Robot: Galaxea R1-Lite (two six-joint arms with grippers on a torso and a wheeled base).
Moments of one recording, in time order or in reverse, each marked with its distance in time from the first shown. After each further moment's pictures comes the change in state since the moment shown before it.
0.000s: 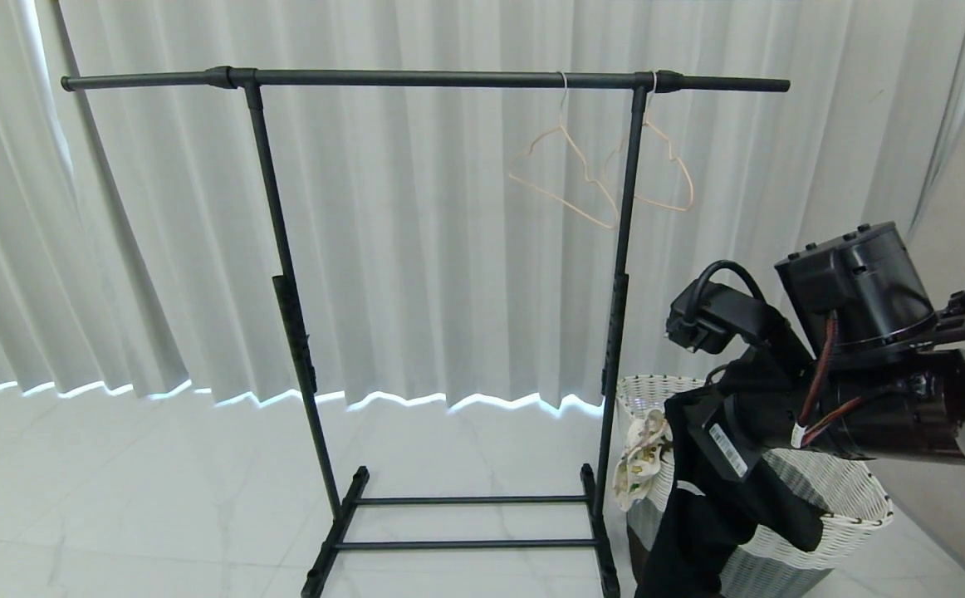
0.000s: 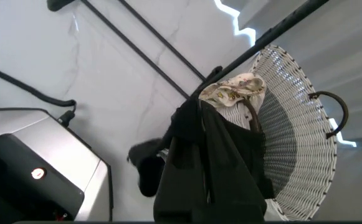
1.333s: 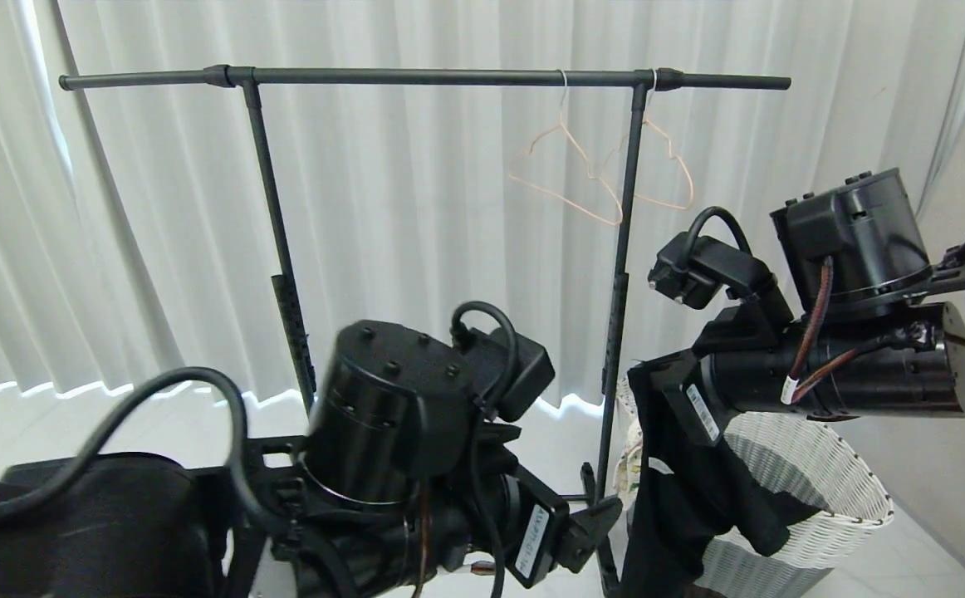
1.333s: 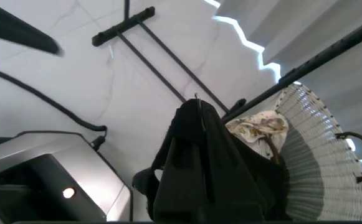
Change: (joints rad) left arm -0.869 1.527 -0.577 -0.297 0.259 -0.065; right arm 0.016 0.028 -0.119 0.002 0.139 0.025
